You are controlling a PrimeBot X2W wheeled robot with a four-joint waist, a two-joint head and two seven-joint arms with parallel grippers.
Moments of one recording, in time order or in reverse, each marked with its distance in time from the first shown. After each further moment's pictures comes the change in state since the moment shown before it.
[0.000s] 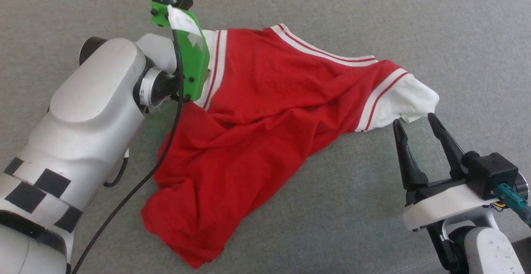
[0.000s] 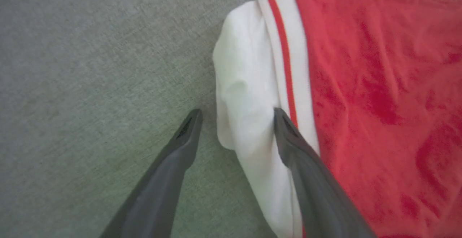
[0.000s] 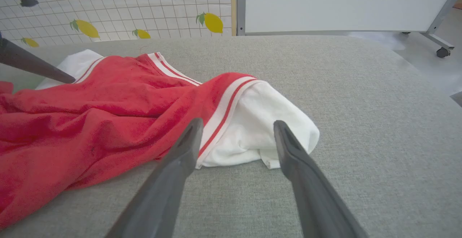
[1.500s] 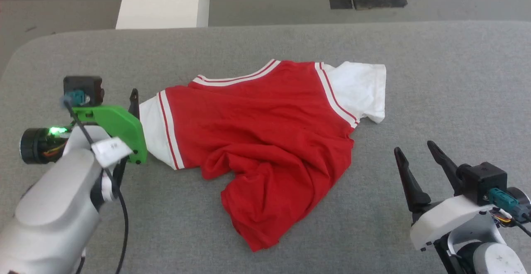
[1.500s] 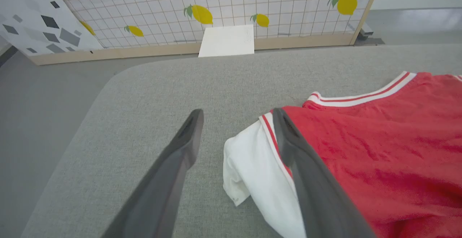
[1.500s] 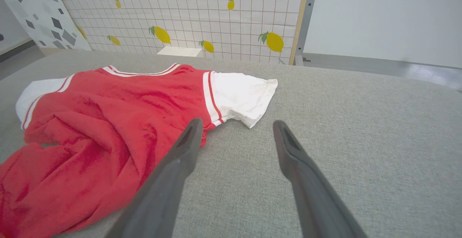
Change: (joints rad) left arm 0.446 0.190 0.150 -0.154 0.078 0.256 -0.759; right arm 0.065 -0.047 0.001 -0.008 0.008 0.000 0.153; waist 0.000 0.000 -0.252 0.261
